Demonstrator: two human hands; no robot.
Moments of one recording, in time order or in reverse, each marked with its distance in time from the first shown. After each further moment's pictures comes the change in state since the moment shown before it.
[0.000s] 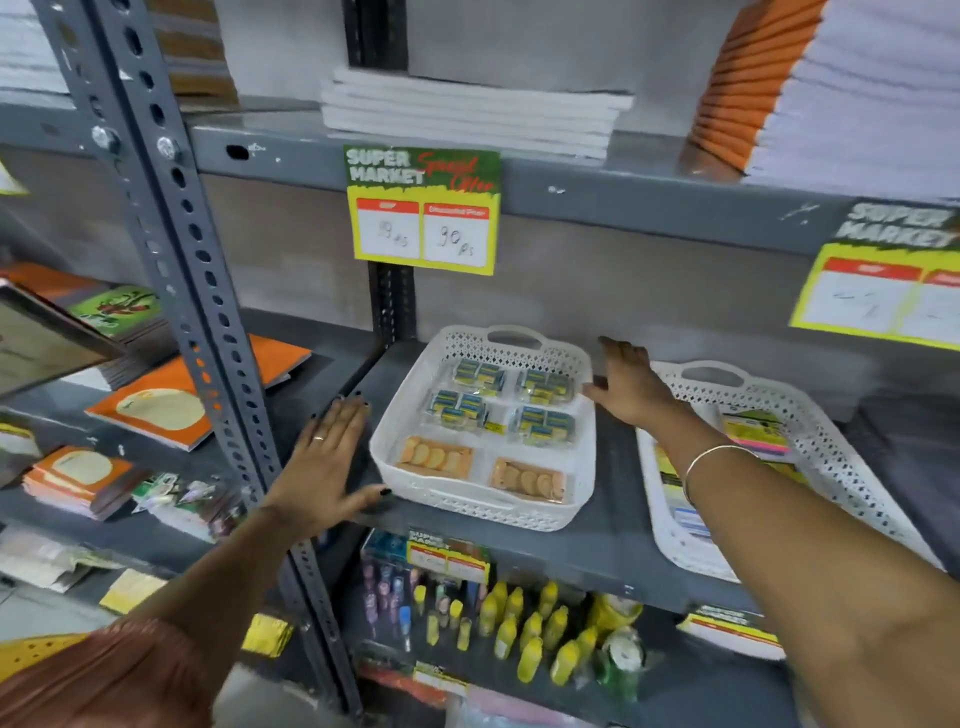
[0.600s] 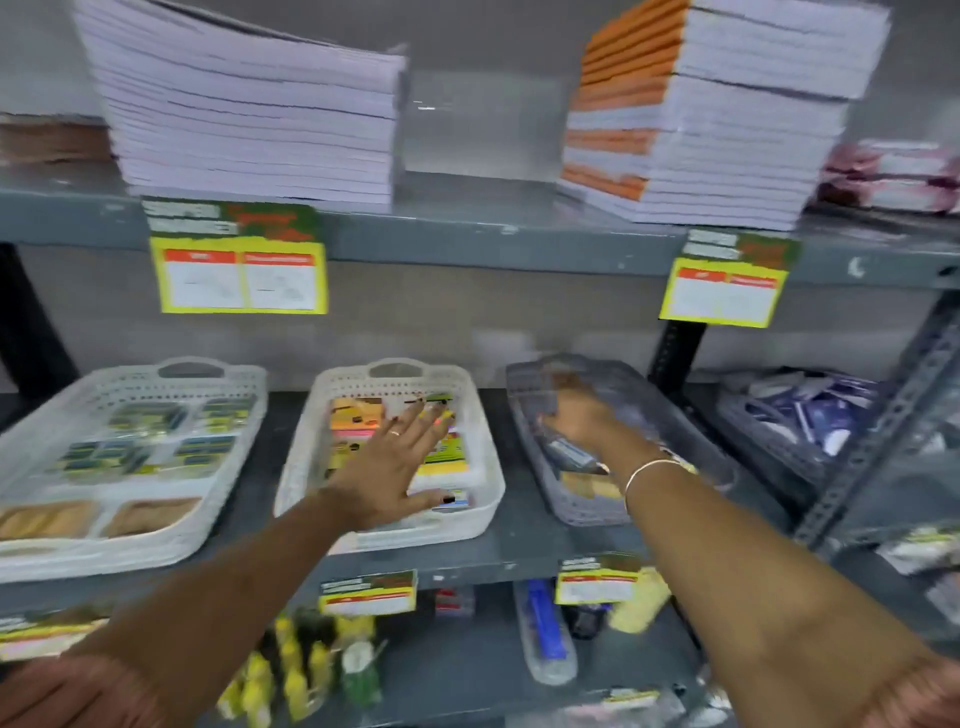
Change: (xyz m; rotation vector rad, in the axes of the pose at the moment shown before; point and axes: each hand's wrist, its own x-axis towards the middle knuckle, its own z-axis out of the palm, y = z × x) left_hand 0.115 0.437 0.028 -0.010 0.069 0.661; right_hand -0.159 0.321 -0.128 -0.065 -0.033 0.371
